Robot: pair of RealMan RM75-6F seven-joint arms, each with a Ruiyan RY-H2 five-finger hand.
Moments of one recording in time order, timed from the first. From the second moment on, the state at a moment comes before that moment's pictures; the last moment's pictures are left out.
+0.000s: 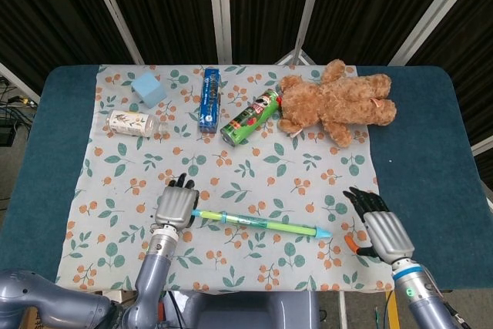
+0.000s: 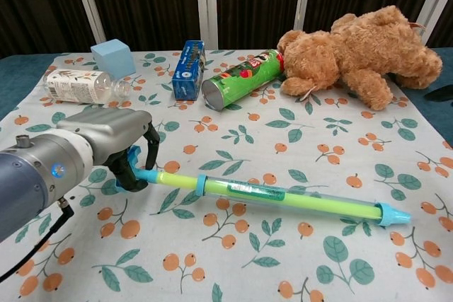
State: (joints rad) left arm -0.78 -1.82 -0.17 -1.79 0.62 1.46 1.05; right arm 0.28 -1.10 0.06 -2.02 -1.29 1.11 -0.23
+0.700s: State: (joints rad) left arm -0.77 -1.85 -0.19 -1.80 0.63 1.48 1.07; right arm 0.43 -1.37 0.07 -1.97 -0.95 1.11 -0.52
